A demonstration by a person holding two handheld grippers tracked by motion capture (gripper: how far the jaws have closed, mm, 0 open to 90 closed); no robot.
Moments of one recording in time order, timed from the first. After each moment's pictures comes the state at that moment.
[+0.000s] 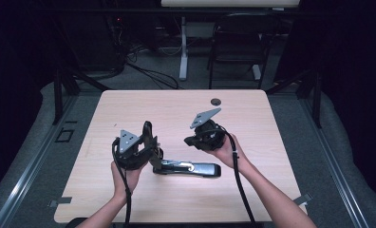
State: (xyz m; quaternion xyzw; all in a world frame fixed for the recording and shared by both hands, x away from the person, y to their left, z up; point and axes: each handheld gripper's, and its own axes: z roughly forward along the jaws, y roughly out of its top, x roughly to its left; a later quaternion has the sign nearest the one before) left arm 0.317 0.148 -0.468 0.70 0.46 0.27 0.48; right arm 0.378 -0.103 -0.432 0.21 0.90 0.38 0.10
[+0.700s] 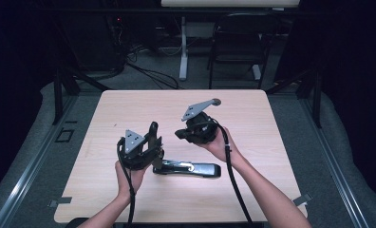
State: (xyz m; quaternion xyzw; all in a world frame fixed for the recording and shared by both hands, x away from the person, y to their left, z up) left arm 0.316 0.138 -0.467 0.70 0.45 0.27 0.48; right arm 0.383 -0.082 -0.410 0.20 0.89 0.40 0.10
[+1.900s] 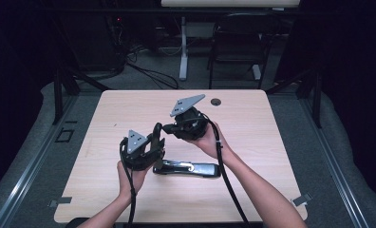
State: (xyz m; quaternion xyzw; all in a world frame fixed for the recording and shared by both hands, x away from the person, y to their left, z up) left arm 0.317 0.133 -0.469 0.72 0.44 0.26 0.48; right arm 0.377 -0.056 -0.383 0.16 0.88 0.44 0.11
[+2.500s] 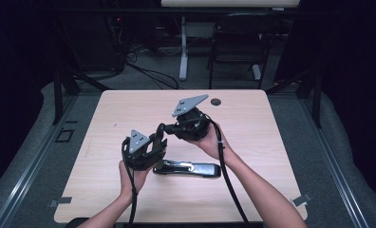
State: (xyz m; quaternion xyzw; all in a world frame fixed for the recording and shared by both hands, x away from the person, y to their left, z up) left arm 0.319 0.124 -0.471 0.73 0.42 0.25 0.48; right arm 0.372 -0.061 -0.381 0.16 0.87 0.45 0.11
